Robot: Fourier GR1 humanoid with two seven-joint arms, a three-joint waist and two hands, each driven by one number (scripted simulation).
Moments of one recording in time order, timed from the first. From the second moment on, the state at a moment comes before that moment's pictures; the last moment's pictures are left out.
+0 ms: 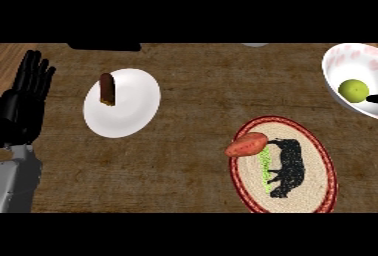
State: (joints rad) left arm -0.29 0.29 0.20 -1.48 0.14 0.02 -0.02; right arm -0.89 -0.77 -0.47 -0.18 0.56 0.10 -0.31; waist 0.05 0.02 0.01
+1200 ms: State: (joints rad) left arm -0.26 0.30 0.21 -1.51 0.15 0.02 -0.01; right arm -0.62 -1.08 -0.86 -0.13 0.22 0.18 -0.49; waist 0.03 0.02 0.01
